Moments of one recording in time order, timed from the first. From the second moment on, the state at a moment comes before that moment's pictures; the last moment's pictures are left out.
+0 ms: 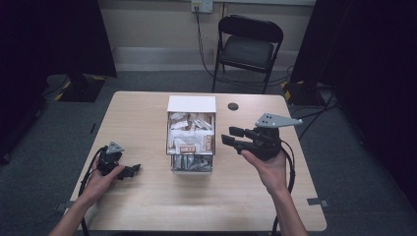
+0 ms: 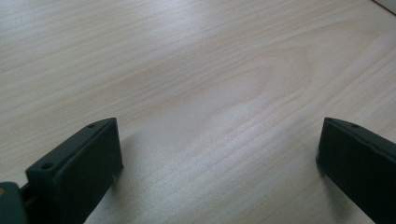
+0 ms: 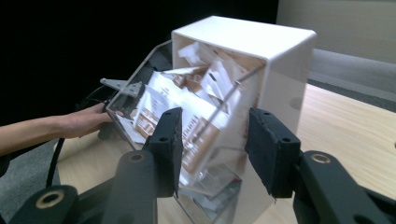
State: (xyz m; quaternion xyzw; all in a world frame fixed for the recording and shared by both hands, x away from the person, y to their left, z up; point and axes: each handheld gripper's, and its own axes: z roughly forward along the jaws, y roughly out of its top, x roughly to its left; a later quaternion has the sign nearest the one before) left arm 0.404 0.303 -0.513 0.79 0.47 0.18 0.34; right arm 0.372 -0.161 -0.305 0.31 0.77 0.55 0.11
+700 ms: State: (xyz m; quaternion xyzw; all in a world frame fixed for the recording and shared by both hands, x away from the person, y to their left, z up) left arm 0.404 0.303 -0.513 0.79 0.47 0.18 0.34; right arm 0.391 -0.108 -0.304 0.26 0.79 0.54 0.07
